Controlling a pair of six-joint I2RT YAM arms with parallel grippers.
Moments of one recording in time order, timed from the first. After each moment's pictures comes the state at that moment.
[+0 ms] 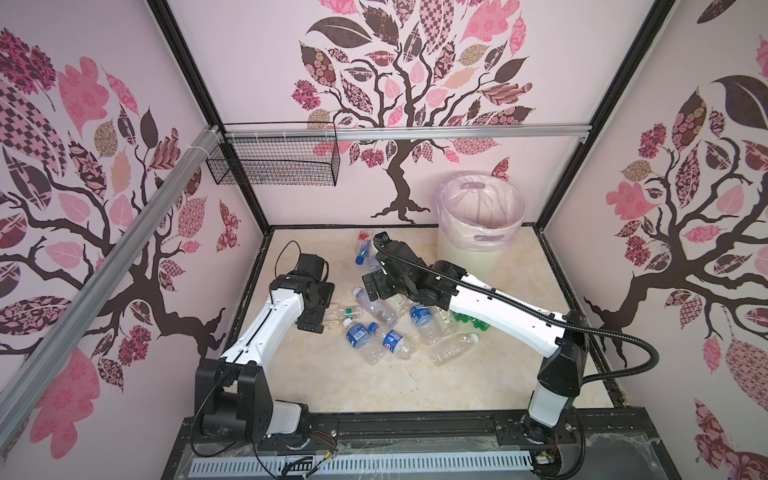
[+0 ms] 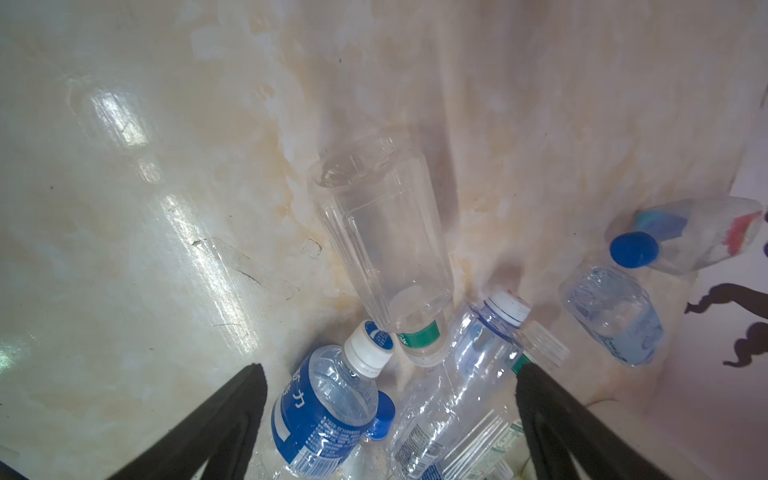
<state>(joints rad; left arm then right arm) -0.15 1.41 1.08 -0.93 -0.02 -1.51 0.98 1.79 1.75 -0.67 0.30 0.34</state>
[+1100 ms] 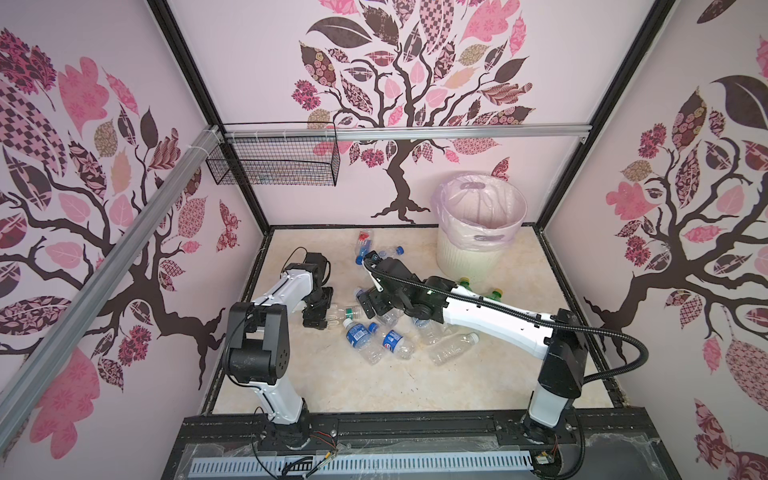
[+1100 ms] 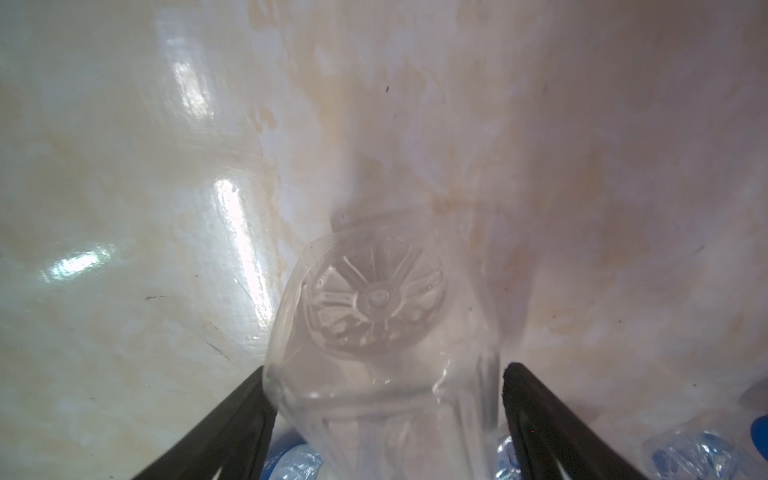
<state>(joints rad) -0.07 1.74 1.18 -0.91 0.00 -1.58 1.01 1.78 1.59 -0.52 0.23 0.25</state>
